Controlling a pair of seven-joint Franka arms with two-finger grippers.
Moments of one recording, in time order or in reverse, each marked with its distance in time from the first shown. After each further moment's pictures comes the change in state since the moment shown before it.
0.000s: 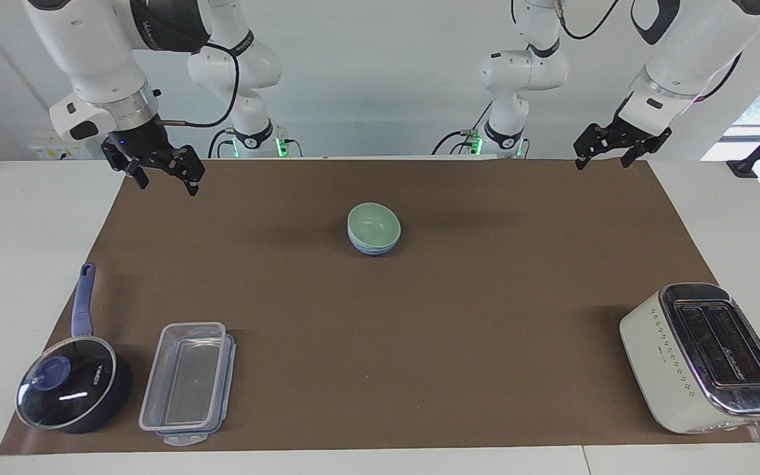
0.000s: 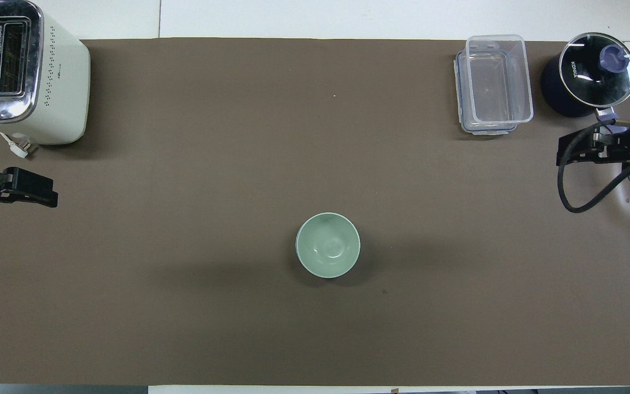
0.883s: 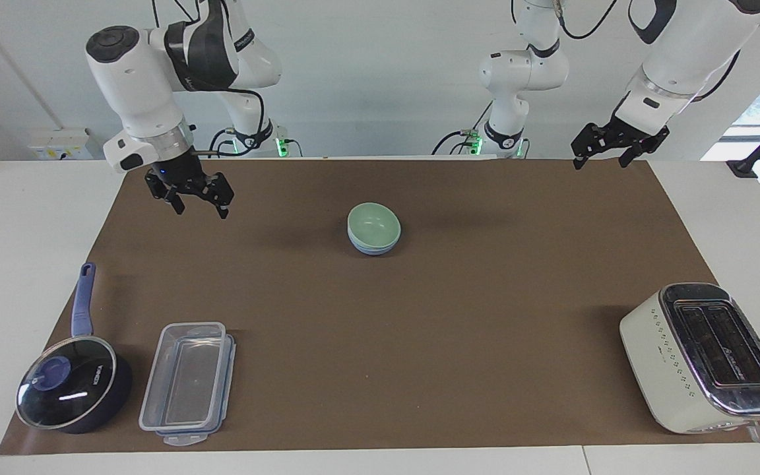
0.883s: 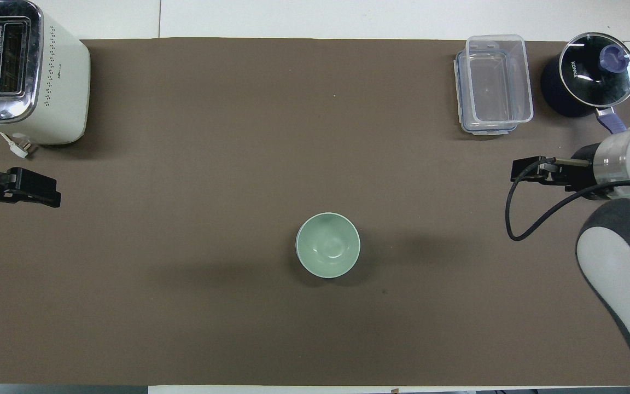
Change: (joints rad) left arm -0.006 0.000 -0.003 0.001 0.000 0.000 0.000; right arm 0.006 -0.114 -0.002 -0.349 0.068 0.334 0.003
